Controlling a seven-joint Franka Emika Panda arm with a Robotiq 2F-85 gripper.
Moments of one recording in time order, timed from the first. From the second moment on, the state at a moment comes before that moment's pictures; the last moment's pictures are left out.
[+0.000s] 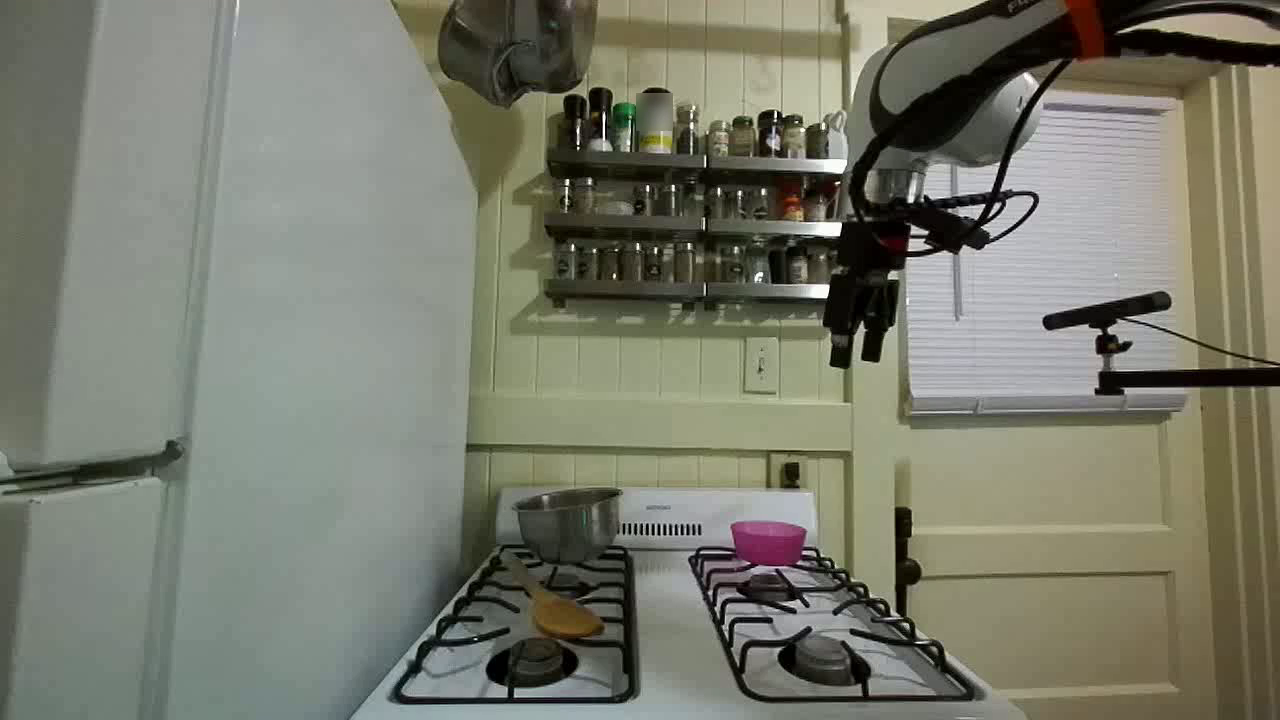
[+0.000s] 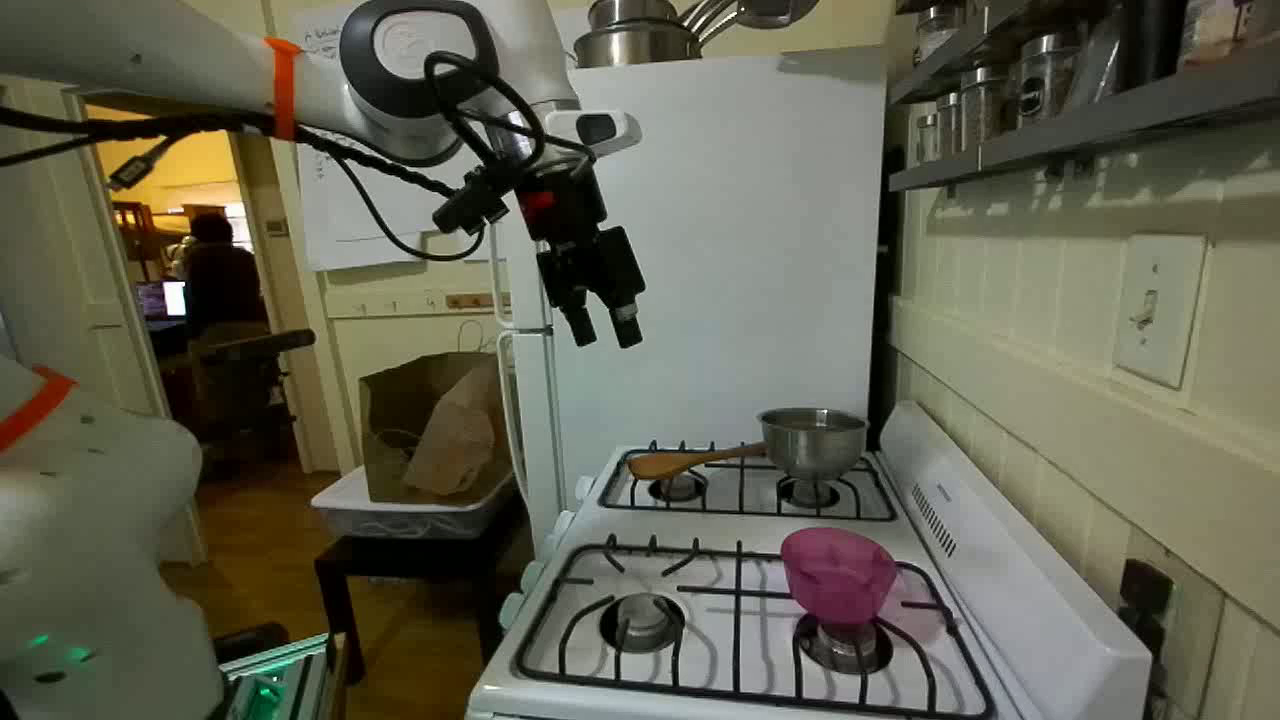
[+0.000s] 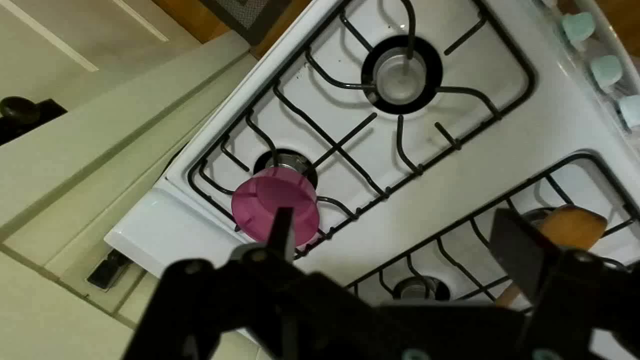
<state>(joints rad) 0.00 -0.63 -0.02 -2.36 -0.13 1.97 -0.19</state>
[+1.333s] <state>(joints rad) -0.15 -0.59 -0.04 -2.24 -0.33 2.48 -0.09</state>
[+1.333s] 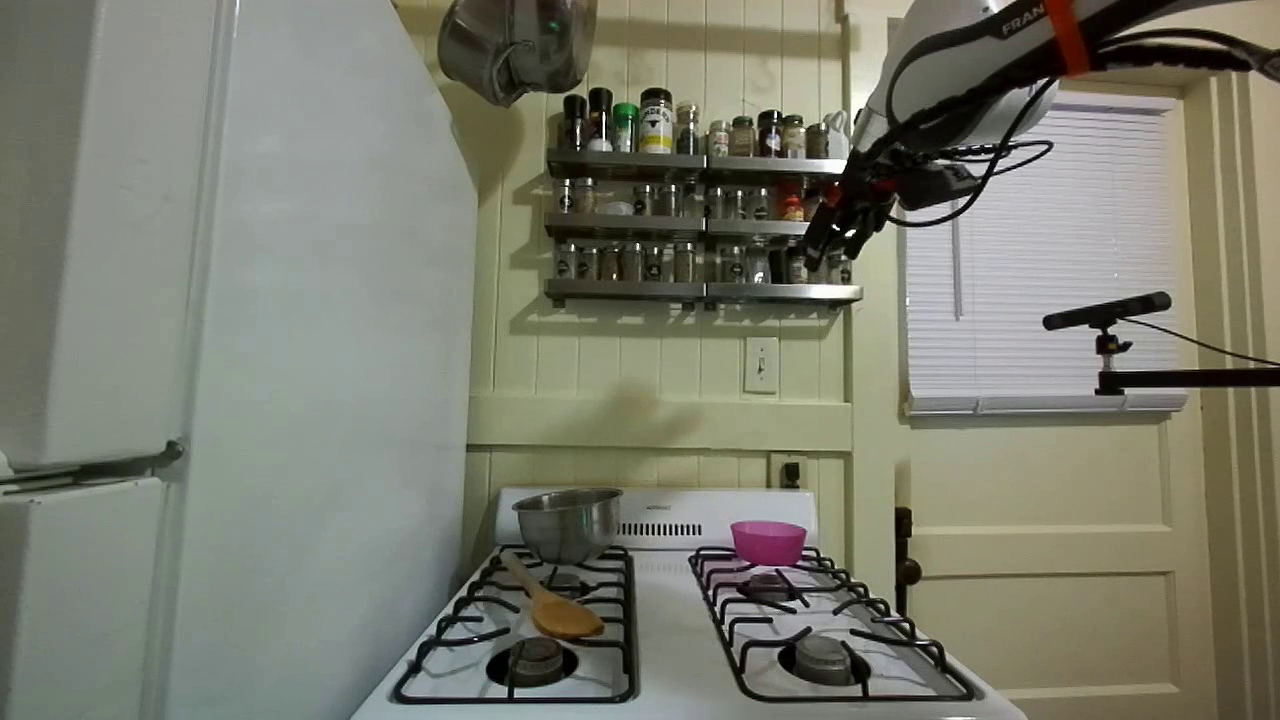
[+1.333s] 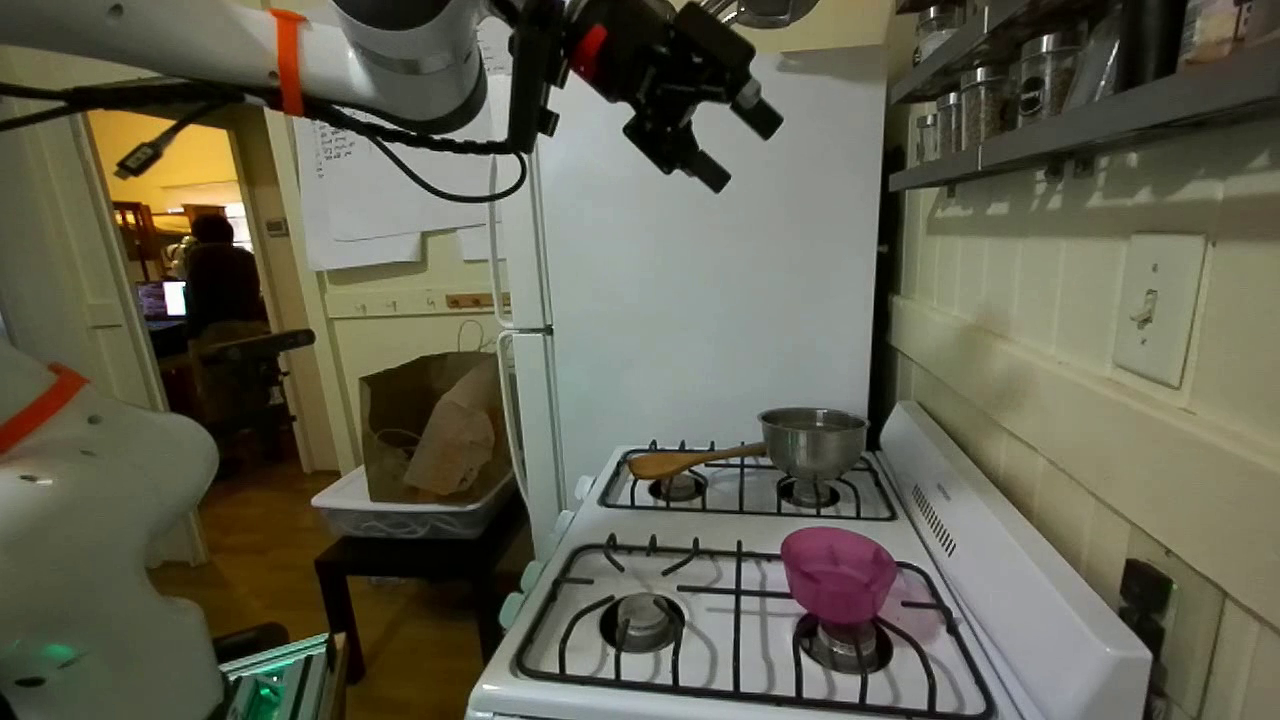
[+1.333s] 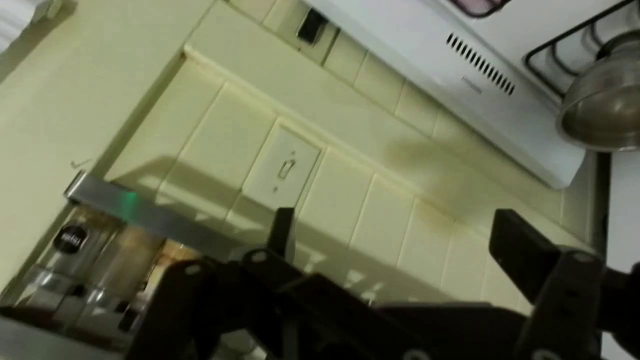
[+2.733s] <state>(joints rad) -0.48 -0.28 0.08 -2.05 -0.46 3.05 0.30</state>
